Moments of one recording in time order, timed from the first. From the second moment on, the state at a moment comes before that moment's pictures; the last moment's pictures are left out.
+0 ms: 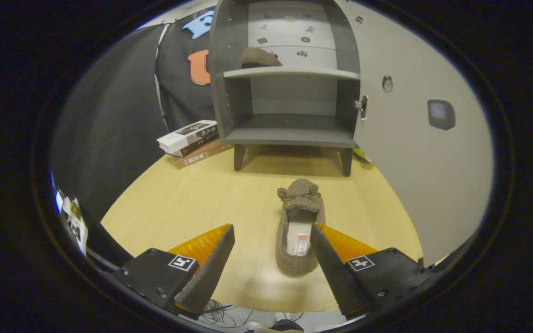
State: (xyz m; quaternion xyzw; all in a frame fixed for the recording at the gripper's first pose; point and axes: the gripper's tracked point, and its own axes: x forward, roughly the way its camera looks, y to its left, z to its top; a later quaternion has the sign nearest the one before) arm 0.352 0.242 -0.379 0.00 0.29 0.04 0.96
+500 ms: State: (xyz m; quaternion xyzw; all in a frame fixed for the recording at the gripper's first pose) arm 0.441 0.242 -0.438 0.04 0.35 0.03 0.94
